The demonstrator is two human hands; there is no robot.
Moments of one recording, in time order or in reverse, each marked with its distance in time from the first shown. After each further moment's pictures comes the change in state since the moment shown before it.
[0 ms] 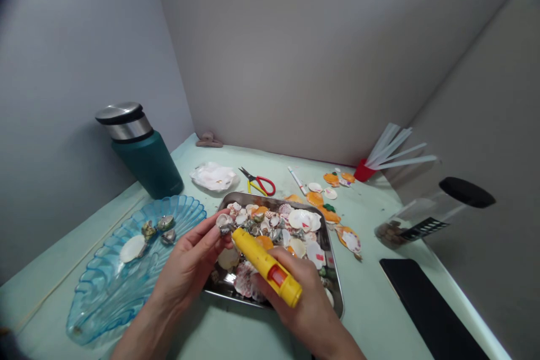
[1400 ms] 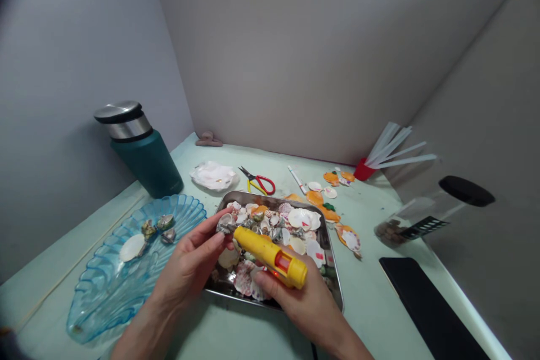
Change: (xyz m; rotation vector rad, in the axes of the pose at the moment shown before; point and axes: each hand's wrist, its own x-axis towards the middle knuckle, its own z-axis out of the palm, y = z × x) left_hand -0.002 -0.002 -0.004 0.035 -0.104 -0.021; right_hand -0.003 -0.004 0.003 0.363 0.095 0.285
